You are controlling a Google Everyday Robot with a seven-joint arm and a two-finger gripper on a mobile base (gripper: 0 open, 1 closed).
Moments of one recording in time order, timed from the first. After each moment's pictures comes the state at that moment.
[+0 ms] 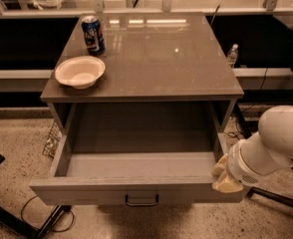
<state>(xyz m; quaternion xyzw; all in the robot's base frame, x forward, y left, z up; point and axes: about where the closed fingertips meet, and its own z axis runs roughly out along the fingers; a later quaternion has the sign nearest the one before) 0.403 -0.201 0.685 -0.59 0.79 0.06 0.14</state>
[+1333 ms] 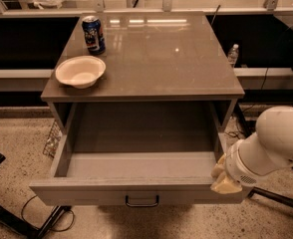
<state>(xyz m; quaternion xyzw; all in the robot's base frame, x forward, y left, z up) 0.402 -0.199 0.685 -0.59 0.79 0.06 0.14</state>
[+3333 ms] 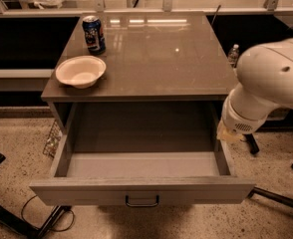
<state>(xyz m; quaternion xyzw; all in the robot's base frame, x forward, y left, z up) 0.488 -0.214 0.770 -0.61 0.79 -0.06 0.10</state>
